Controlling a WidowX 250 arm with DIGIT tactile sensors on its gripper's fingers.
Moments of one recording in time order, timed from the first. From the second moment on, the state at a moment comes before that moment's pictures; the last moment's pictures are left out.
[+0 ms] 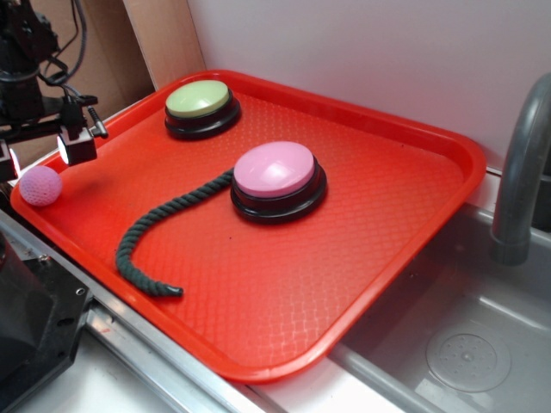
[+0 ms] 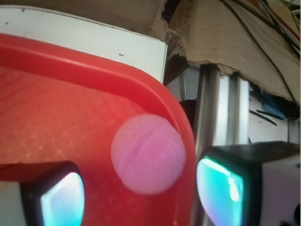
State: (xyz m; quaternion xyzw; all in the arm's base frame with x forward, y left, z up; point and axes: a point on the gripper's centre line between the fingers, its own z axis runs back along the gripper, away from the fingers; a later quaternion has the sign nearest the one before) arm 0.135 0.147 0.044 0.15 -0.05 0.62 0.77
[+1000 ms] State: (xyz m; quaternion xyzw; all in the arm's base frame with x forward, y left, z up) arm 0.134 0.154 0.029 0.16 -0.04 0.61 0.77
